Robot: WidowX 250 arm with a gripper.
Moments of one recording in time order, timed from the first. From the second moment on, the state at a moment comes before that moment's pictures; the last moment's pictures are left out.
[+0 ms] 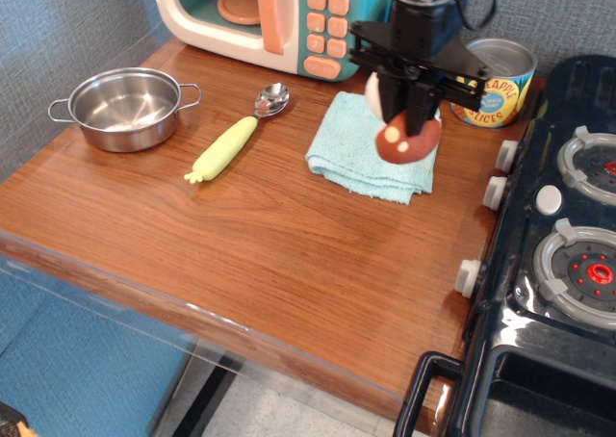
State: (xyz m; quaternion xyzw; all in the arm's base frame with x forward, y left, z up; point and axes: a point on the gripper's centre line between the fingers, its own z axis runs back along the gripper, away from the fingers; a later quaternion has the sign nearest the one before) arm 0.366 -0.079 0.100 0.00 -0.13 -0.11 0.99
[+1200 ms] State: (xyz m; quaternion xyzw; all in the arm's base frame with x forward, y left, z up) arm 0.262 -0.077 0.076 0.01 -0.05 -0.13 0.99
